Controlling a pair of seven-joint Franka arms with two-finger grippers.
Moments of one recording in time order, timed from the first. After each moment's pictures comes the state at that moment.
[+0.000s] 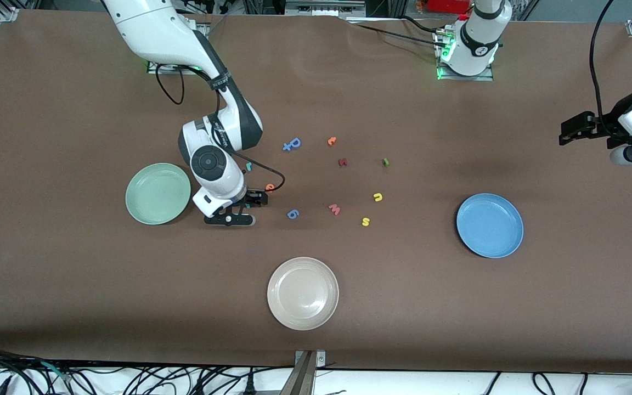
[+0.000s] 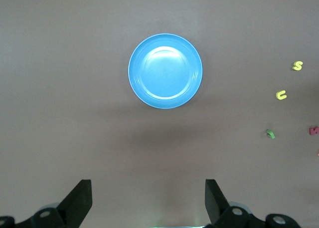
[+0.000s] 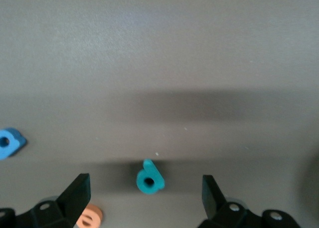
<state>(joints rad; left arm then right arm) -0.02 0.07 0.03 -1.56 0.02 1.49 0.08 0.62 0.64 -0.14 -1.74 0.14 2.34 0.44</state>
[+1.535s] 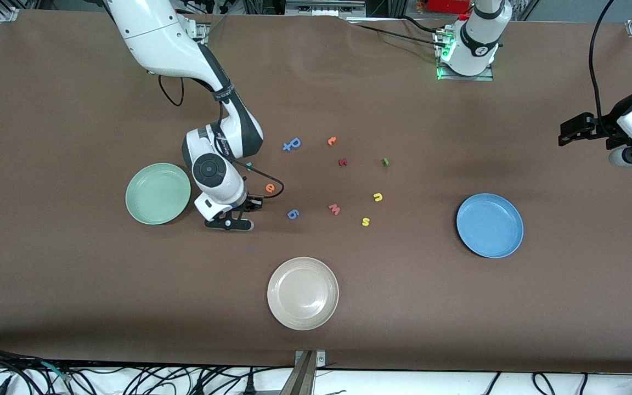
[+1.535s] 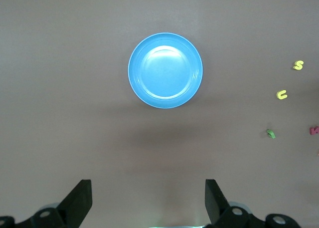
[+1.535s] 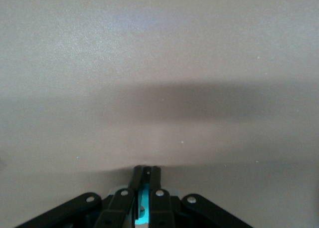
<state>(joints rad) -0.02 0.08 0.03 -1.56 0.02 1.49 0.08 0.62 0.68 -0.14 -1.74 0.15 2.37 0.45</state>
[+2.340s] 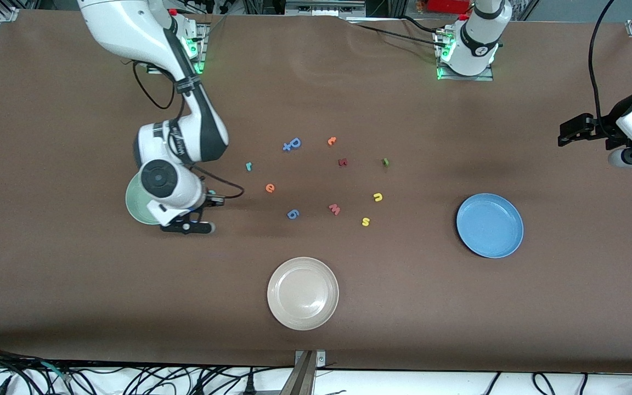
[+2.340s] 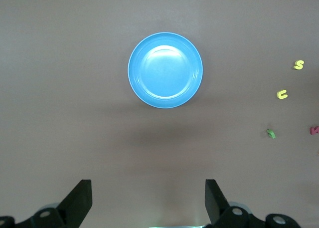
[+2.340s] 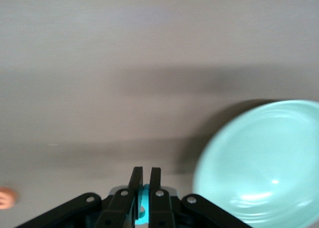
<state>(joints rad) -0.02 0.08 0.03 -1.56 0.02 1.49 0.08 0.60 0.57 -0.33 -1.72 0.15 2.07 0.22</state>
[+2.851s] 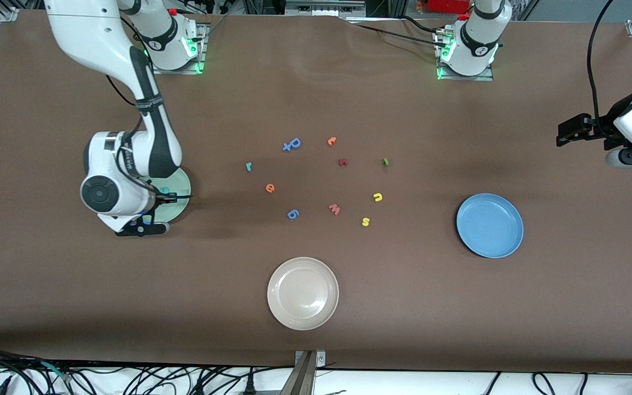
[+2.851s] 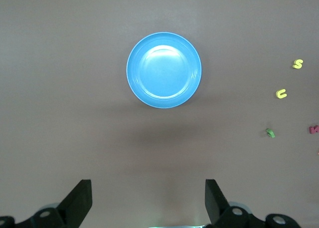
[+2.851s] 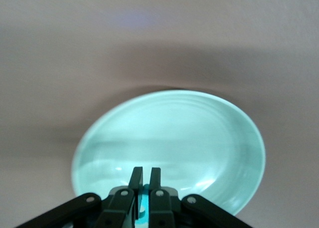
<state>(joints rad) -0.03 0.09 0.03 -1.56 0.02 1.49 0.08 0.52 0.58 -0.42 -1.82 0.17 2.06 -0.06</state>
